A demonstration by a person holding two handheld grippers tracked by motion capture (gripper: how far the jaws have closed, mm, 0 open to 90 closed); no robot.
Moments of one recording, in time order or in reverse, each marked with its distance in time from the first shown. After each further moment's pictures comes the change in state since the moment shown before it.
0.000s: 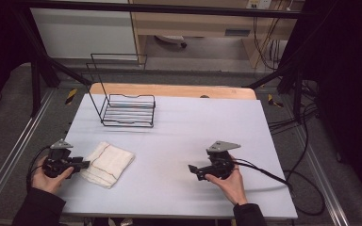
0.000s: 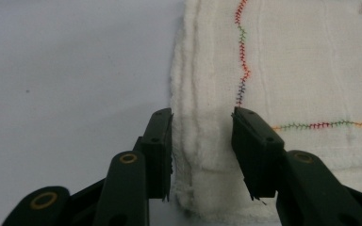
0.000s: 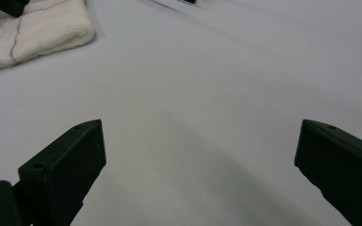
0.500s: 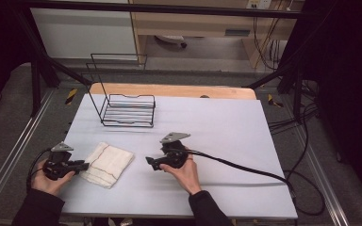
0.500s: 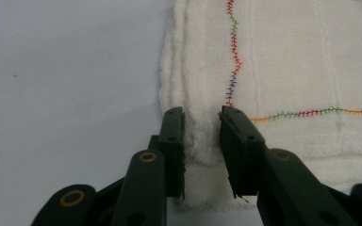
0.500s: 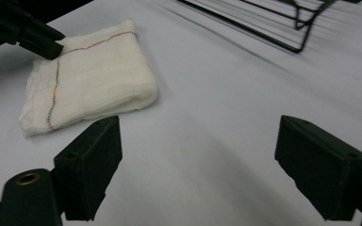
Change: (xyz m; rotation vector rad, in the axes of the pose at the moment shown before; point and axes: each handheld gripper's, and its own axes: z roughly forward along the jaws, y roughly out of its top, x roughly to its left) left arm -0.008 -0.004 -0.001 0.024 0.020 0.014; right arm 0.070 0.057 0.103 0.014 0.091 -0.023
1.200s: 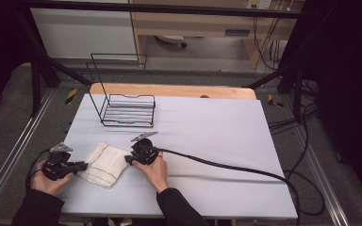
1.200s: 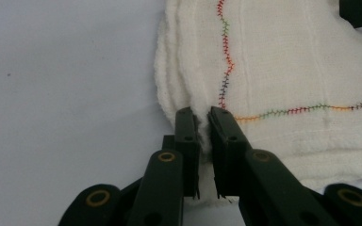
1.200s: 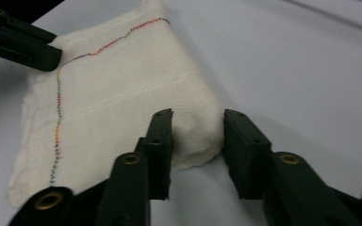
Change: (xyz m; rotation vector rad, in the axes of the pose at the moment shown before) left arm 0.001 -0.002 -0.002 -0.009 -0.021 -0.007; right arm 0.033 0.017 0.080 0.118 0.071 0.101
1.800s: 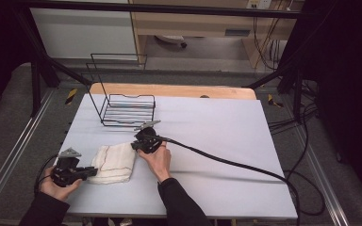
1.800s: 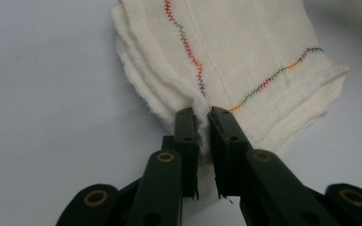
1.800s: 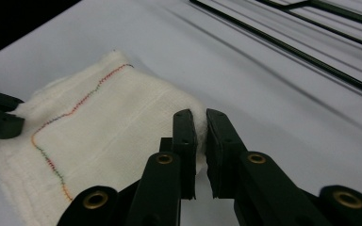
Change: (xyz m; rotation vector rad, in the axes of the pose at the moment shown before) left arm -0.040 -0.001 0.002 -0.020 -0.044 0.015; right arm -0.017 0.028 -0.014 -0.013 -0.079 -0.062
